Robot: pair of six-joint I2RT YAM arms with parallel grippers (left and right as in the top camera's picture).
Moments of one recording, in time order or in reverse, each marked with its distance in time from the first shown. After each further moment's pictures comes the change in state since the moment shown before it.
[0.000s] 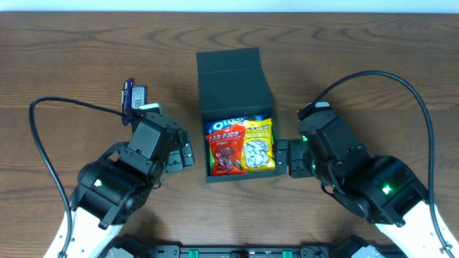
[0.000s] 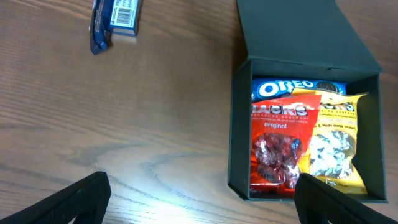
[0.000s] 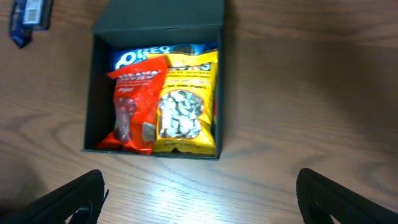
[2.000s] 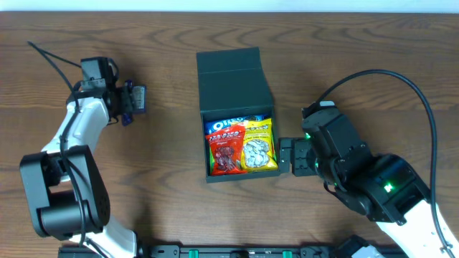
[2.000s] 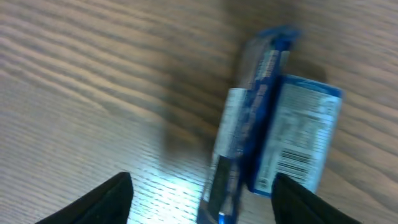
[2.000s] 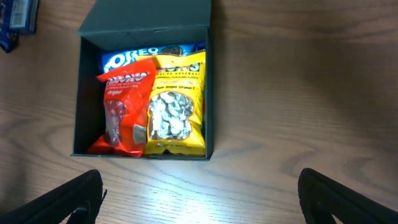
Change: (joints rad) left arm 0.713 0.784 0.000 0.697 0.153 0.528; right arm -0.018 0.001 0.000 -0.010 0.006 -0.004
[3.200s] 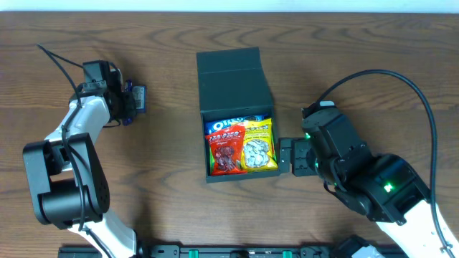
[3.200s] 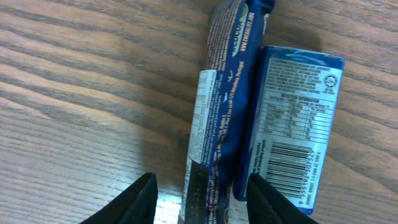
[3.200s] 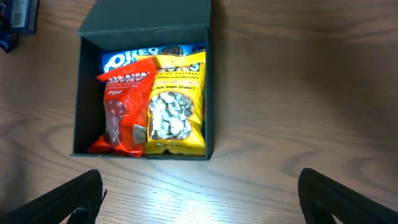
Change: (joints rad) left arm 0.002 0.070 0.000 0.017 0.109 0.087; right arm 0.000 0.000 0.000 0.000 0.000 0.000
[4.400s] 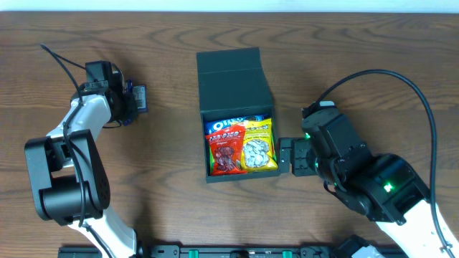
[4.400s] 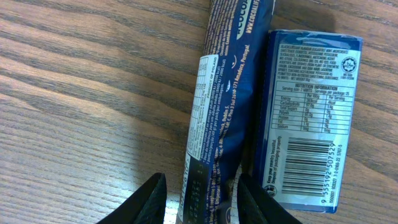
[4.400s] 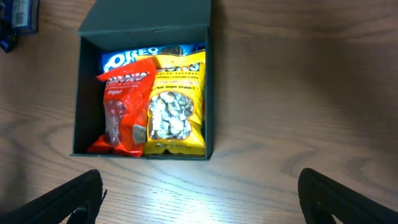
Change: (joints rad) left arm -0.002 0.023 0.013 -0.029 -0.014 0.000; right arm 0.000 0.000 0.000 0.000 0.000 0.000
